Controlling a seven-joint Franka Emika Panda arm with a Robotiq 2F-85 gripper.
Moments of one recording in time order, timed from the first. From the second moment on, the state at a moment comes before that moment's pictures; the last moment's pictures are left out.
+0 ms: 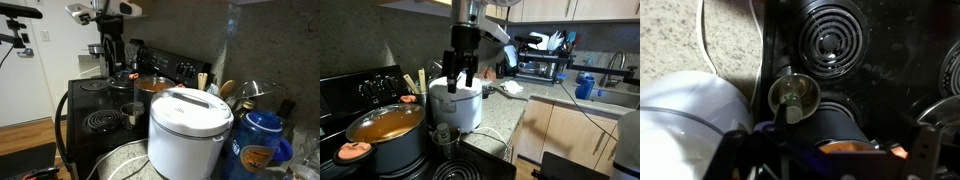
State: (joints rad) arm 0.06 -0.35 -0.01 -2.13 0.17 1.83 -0.13
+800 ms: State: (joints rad) arm 0.07 0.18 0.04 -1.58 0.03 1.69 -0.55
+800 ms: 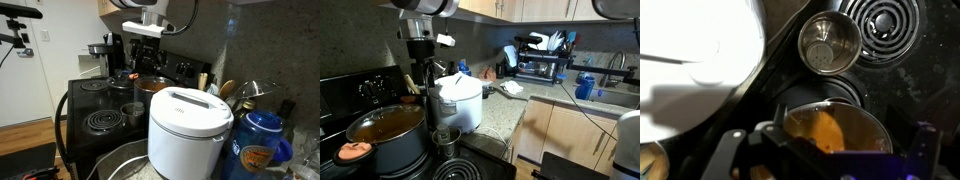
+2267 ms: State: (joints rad) arm 0.05 0.37 0.10 -1.33 0.05 1.66 -0.73
